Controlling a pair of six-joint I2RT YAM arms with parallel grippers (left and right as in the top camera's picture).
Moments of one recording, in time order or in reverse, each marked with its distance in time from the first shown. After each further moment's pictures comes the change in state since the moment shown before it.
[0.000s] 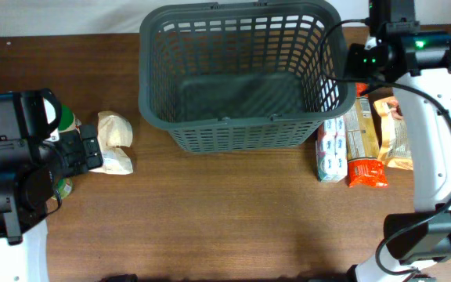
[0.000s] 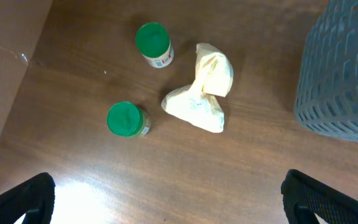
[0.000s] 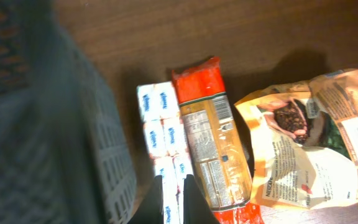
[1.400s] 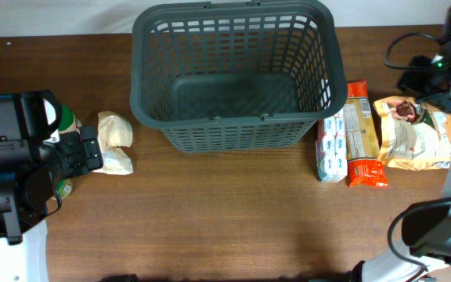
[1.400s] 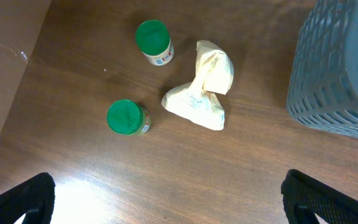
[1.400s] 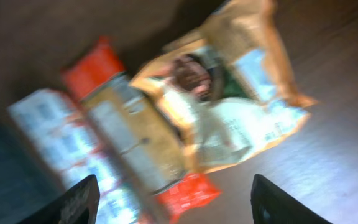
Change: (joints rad) left arm 0.000 0.000 0.000 -0.005 0.000 0.000; right arm -0.308 0.027 0.000 -0.125 -0.017 0.058
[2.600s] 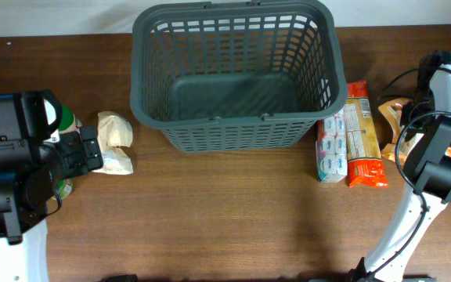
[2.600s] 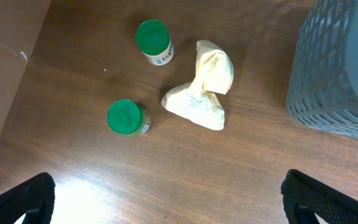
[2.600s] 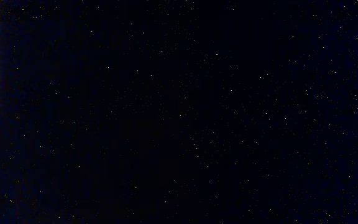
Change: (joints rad) left arm 0.000 0.000 0.000 0.000 0.000 0.000; right arm -0.135 0.584 0.067 -0.024 0.199 -0.302
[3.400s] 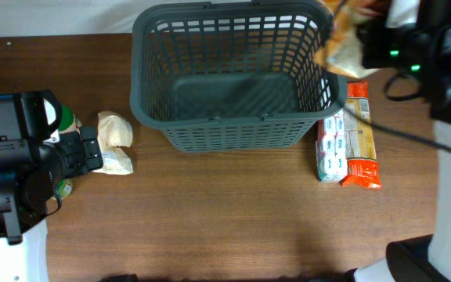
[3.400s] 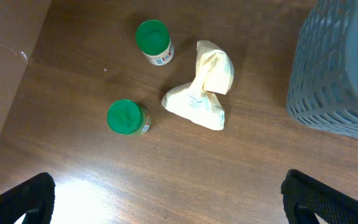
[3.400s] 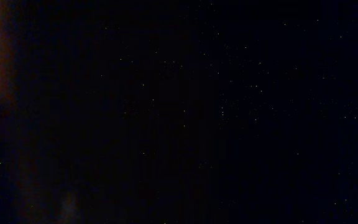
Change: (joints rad) left arm 0.000 0.000 0.000 0.000 0.000 0.000; right arm 0.595 -0.735 0.313 0.080 -0.241 -0.013
